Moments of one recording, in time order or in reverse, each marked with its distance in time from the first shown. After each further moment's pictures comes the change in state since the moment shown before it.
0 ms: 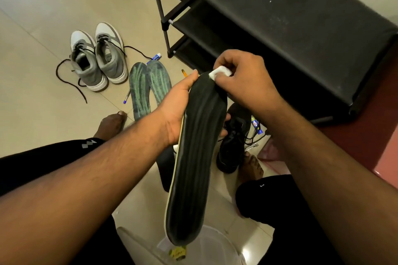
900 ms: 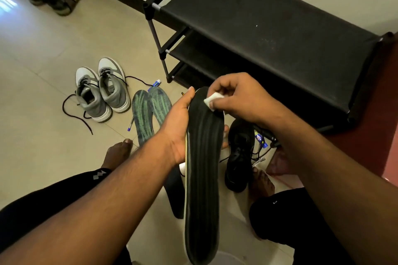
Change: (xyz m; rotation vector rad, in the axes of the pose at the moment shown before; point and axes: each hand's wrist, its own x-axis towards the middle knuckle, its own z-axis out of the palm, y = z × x) left_hand -0.006 0.010 0.008 -0.002 -0.013 0.052; right_hand 0.006 0.003 -0.012 0.205 -0.225 0.055
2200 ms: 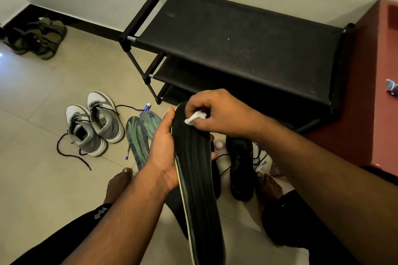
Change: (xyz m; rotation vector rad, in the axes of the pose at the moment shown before) left_hand -0.005 -0.001 0.002 0.068 0.020 0.186; right_hand -0.003 -0.011 0.000 -0.246 0.016 -0.297
